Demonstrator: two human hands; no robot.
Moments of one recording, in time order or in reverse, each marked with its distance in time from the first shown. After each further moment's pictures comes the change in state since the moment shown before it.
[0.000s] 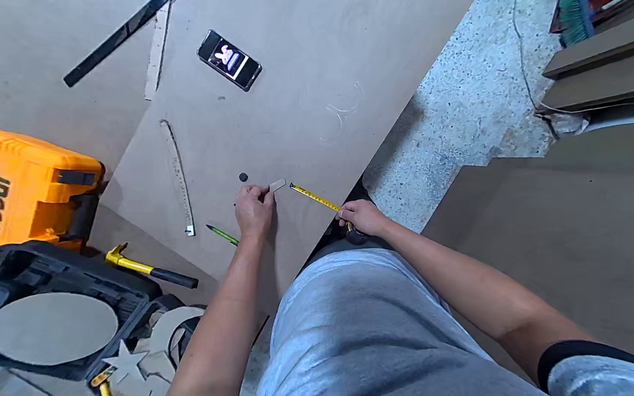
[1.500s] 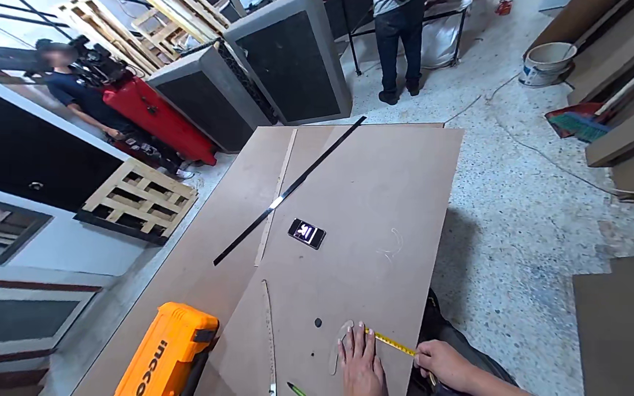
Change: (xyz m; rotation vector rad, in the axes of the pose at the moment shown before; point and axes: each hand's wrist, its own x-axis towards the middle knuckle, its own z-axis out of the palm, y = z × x) left_hand -0.053 0.008 0.042 0.344 -0.057 0.495; right_hand 0.010 0.009 0.015 -0.048 0.014 -0.046
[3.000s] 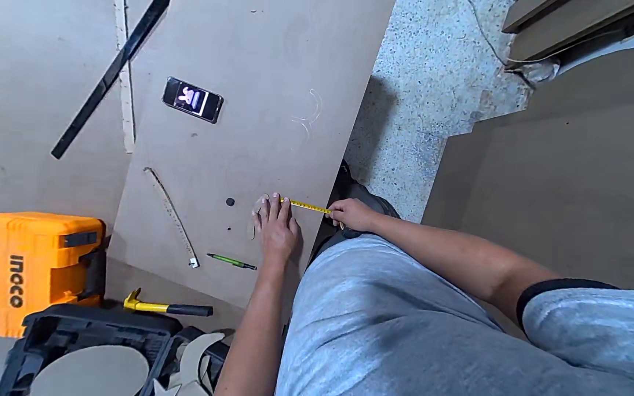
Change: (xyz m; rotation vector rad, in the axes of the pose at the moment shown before) left_hand 0.005 0.004 -0.006 0.006 -0.067 0.002; right_hand -0.022 0.004 -0.004 0.063 0.048 -0.058
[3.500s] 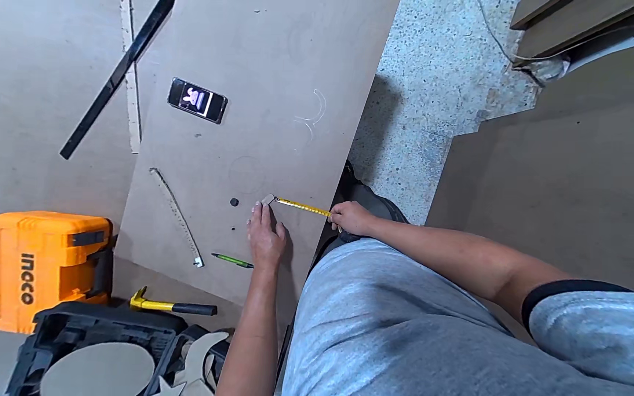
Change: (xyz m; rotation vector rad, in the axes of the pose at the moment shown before) left_hand -0.009 -0.033 -0.005 -0.081 0.039 -0.205; right_hand 0.002 -0.018 0.010 -0.037 -0.011 0.091
